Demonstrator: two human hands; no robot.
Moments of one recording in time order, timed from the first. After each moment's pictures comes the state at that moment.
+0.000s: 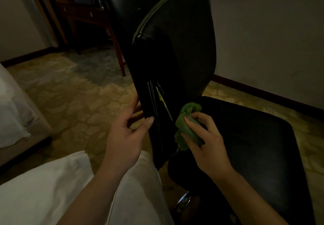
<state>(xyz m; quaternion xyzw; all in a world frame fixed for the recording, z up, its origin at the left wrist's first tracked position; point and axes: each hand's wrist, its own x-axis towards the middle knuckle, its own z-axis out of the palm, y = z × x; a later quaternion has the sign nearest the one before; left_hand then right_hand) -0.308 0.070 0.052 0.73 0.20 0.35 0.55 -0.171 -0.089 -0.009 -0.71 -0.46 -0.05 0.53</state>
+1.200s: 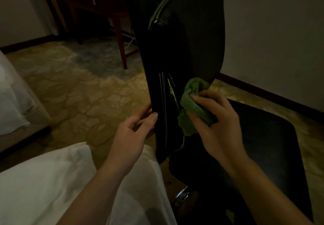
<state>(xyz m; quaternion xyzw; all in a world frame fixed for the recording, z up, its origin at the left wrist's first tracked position) -0.312 0.072 0.036 0.62 0.21 0.26 0.71 -0.179 -0.073 0.051 -0.69 -0.45 -0.08 0.56</state>
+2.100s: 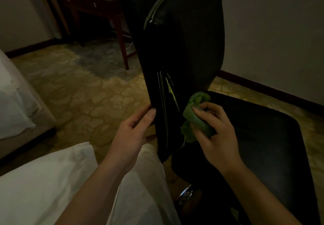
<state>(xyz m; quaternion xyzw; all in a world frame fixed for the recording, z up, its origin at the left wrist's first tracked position) -0.313 0.077 0.032 0.59 0.25 0.21 0.74 -0.176 -0.088 0.007 -0.70 -0.42 -0.03 0.57</state>
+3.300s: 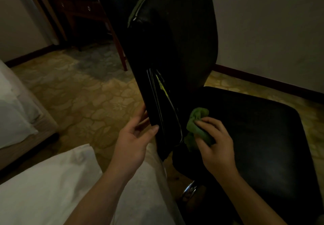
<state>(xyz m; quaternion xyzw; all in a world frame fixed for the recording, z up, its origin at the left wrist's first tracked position) -0.316 0.060 0.016 0.65 0.21 0.27 0.68 -0.187 -0.107 -0.034 -0.75 -0.32 -0.02 0.58</state>
